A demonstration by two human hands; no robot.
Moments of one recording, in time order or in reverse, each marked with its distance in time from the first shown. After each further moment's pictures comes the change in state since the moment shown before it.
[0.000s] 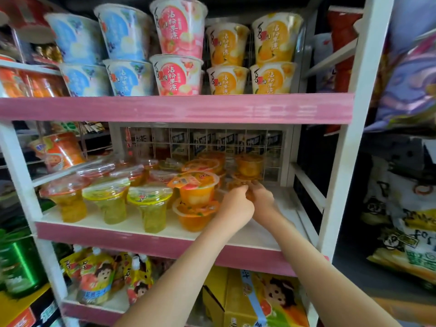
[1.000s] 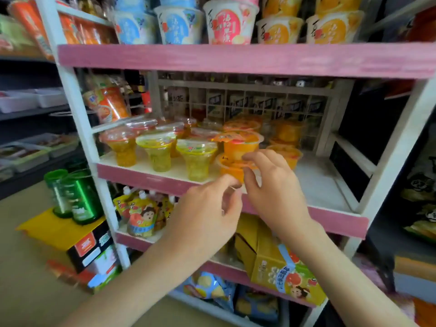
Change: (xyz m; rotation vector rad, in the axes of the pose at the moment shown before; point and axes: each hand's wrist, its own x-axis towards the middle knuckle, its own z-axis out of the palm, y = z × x) left_hand -0.153 -0.067 -0.091 0.223 0.341 0.387; right_hand -0.121 -0.087 0.013 0.010 0.448 -0.556
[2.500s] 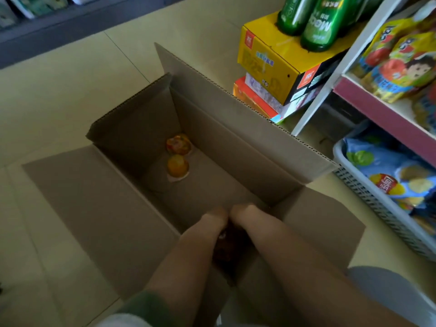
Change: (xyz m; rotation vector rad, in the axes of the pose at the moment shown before) left_hand -0.458 -0.317 -0.045 0.059 -1.116 -1.282; right_hand -0.362 -0.329 0.344 -0.199 -2.111 -0.462
